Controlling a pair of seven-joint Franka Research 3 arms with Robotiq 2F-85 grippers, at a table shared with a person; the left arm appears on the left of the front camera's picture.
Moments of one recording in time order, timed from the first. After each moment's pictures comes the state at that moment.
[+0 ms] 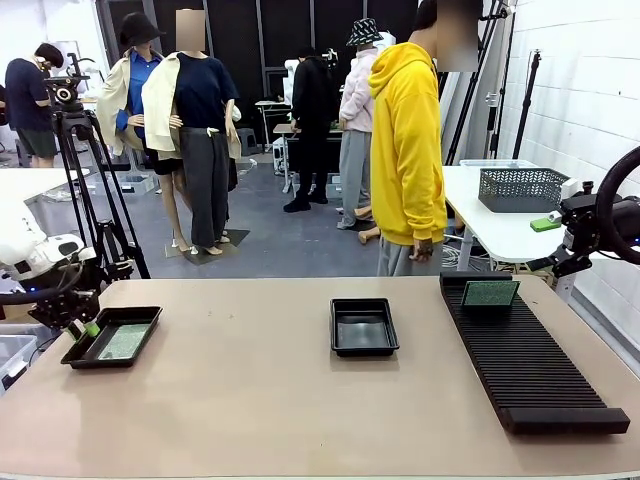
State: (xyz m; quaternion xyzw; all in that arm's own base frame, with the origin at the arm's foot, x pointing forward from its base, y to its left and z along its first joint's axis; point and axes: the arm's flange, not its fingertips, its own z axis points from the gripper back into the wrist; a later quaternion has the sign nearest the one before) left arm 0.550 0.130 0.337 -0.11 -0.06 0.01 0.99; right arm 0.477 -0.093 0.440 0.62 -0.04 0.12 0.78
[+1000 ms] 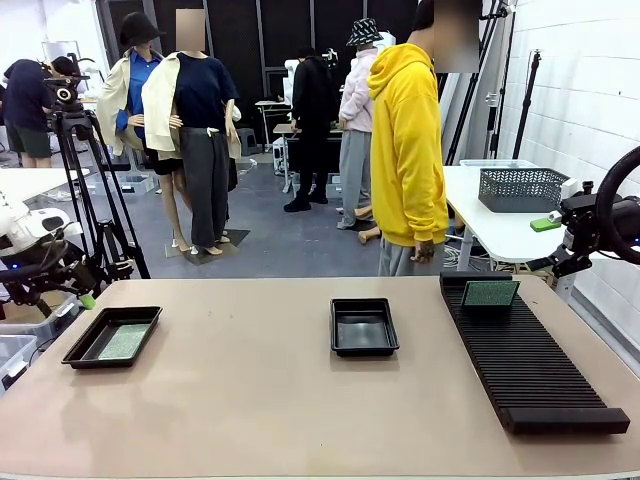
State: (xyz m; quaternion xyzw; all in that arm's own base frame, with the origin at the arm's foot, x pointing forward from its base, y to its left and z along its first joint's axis) left arm 0.523 0.123 0.398 -0.09 -0.08 0.01 0.99; right arm 0.477 -0.093 0.440 0.62 -0.04 0.12 0.78
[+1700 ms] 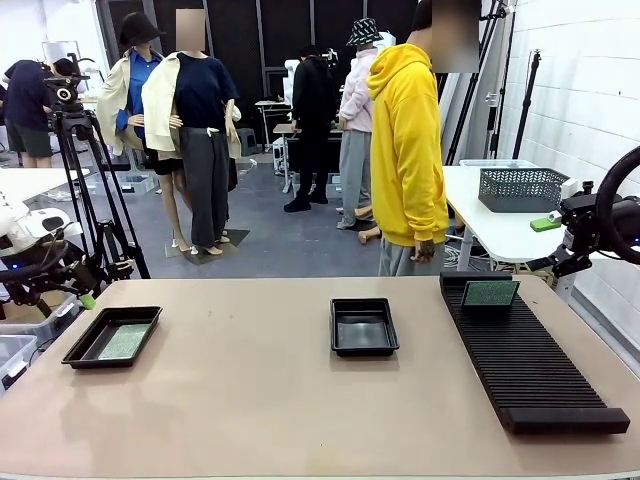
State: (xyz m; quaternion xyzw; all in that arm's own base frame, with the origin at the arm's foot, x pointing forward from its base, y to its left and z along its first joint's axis) left arm 0.523 0.124 0.398 -0.09 -0.08 0.01 0.99; right arm 0.477 -0.093 0.440 0.62 -0.04 0.12 0.78
